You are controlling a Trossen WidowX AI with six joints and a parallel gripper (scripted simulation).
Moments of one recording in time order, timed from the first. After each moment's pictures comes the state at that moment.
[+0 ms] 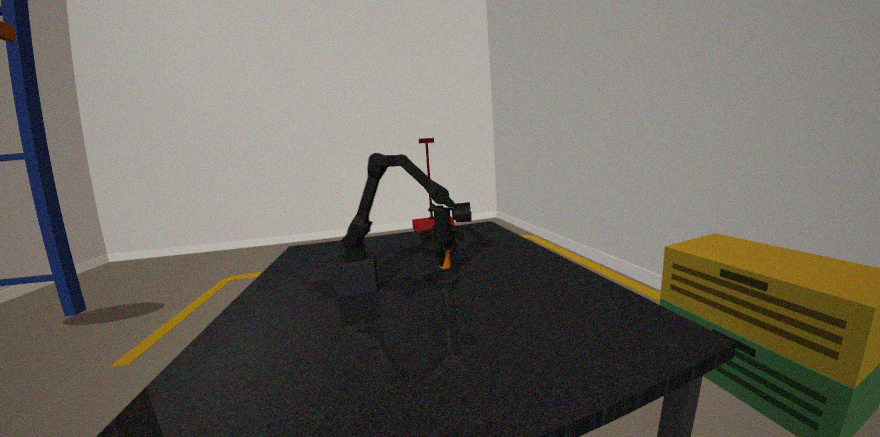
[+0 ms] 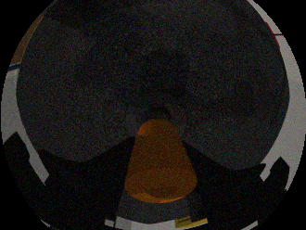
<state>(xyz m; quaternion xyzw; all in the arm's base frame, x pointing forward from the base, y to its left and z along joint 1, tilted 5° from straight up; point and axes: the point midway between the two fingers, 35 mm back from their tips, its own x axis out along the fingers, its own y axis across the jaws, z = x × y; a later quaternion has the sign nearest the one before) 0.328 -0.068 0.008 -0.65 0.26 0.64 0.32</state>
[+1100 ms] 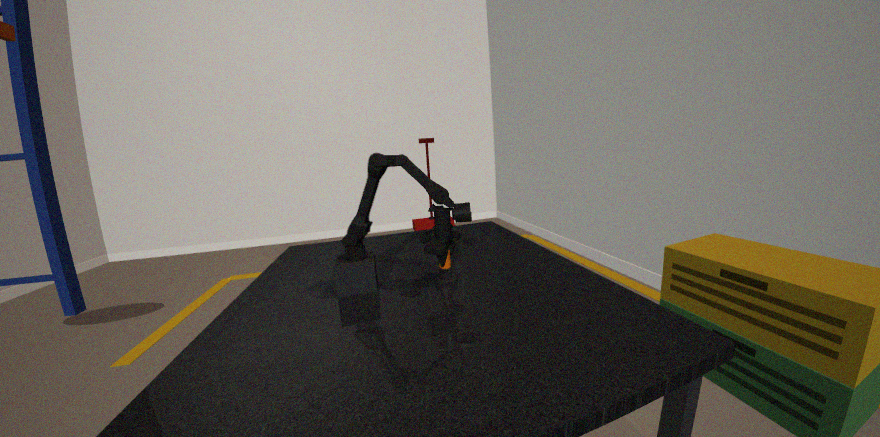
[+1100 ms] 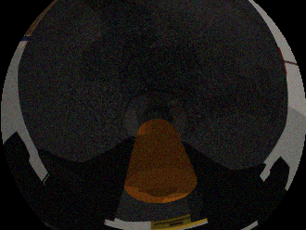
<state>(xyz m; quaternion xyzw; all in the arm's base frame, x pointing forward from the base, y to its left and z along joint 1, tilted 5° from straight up) 0.328 -0.068 0.007 -0.68 0.19 0.66 0.25</state>
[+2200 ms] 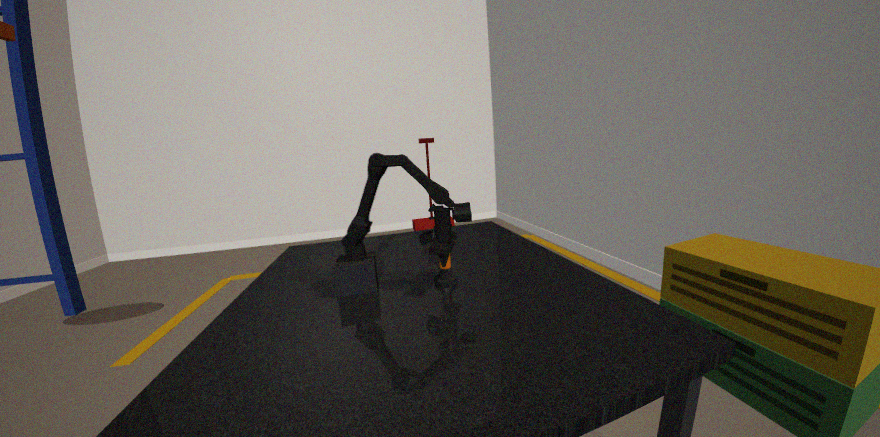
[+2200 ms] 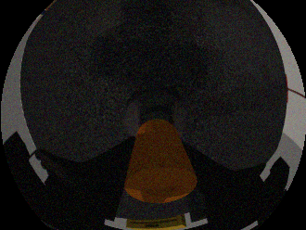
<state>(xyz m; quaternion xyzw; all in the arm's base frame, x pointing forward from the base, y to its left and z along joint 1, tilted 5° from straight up) 0.329 -0.068 0.007 -0.70 0.12 0.68 0.18</state>
